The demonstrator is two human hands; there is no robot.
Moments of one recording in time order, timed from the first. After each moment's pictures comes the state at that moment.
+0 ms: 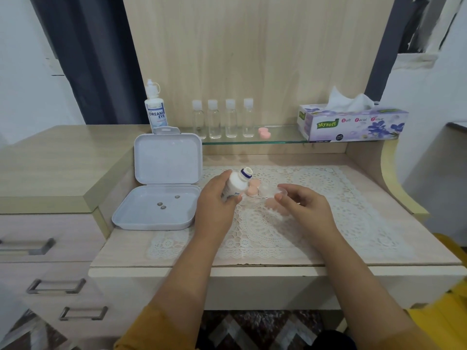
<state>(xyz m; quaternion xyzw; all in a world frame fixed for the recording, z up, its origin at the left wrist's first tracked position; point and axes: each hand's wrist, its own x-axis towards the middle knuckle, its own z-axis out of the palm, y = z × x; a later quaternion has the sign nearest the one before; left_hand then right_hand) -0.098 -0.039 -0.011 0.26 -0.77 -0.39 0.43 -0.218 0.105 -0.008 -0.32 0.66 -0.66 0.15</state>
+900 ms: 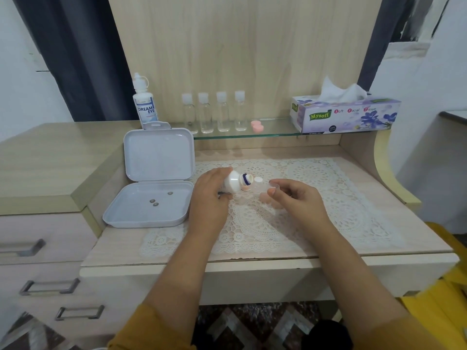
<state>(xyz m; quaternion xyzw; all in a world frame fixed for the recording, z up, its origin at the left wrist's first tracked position) -0.100 -0.042 -0.018 0.25 -0.81 -0.29 0.44 -0.216 0.108 -0.004 -0.33 0.66 -0.65 0.17</state>
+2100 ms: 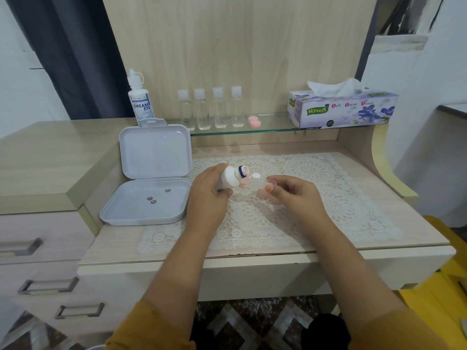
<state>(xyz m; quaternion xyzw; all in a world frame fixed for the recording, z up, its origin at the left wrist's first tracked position) -0.098 -0.035 -0.013 0.26 -0.79 -0.35 0.43 -0.212 0.109 0.001 -0.31 0.67 -0.65 0.18</state>
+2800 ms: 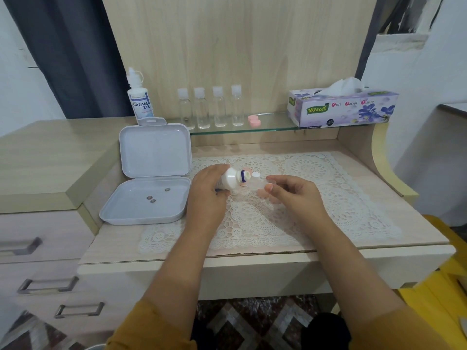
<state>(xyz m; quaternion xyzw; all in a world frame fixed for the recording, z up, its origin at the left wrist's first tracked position) -0.100 -0.041 -0.018 0.26 -0.81 -0.30 0.43 -0.210 0.110 0.002 -0.32 0.66 -0.66 0.18</state>
